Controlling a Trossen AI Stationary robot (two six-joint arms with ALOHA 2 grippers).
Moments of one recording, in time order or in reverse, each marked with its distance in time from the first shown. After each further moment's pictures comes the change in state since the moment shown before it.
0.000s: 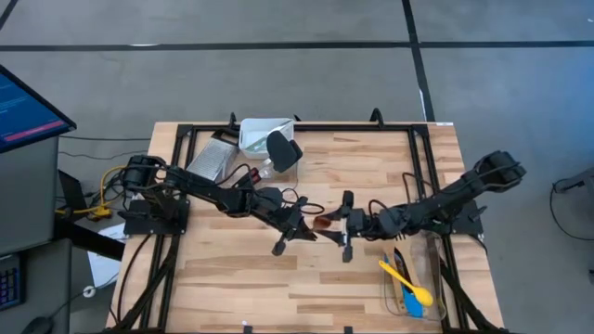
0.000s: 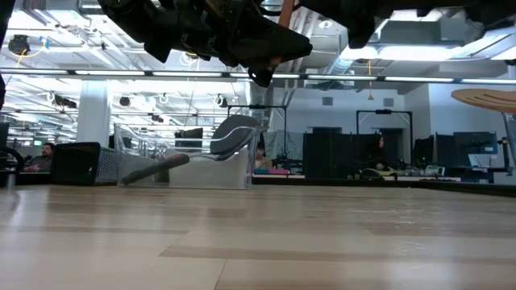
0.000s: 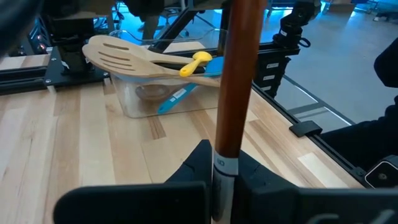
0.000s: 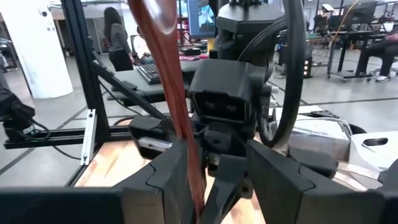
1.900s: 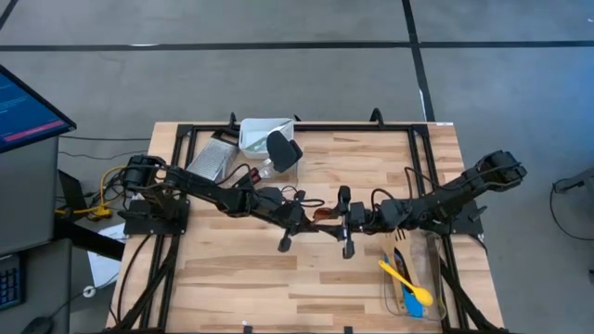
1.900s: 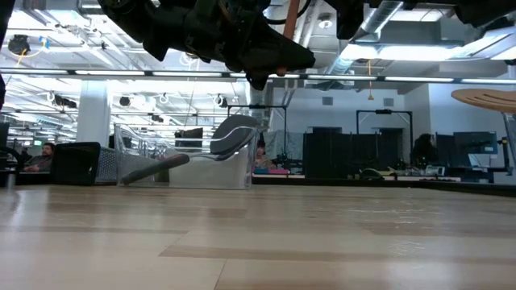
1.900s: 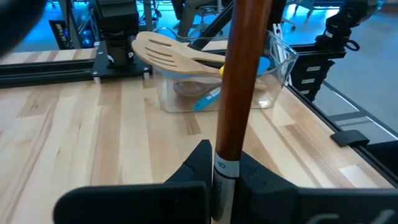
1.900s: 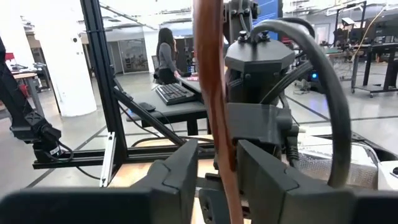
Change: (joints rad) left arm 0.004 0.000 0.000 0.001 -0.150 -0.026; right arm -0.057 -0.012 0.015 0.066 -0.137 0.001
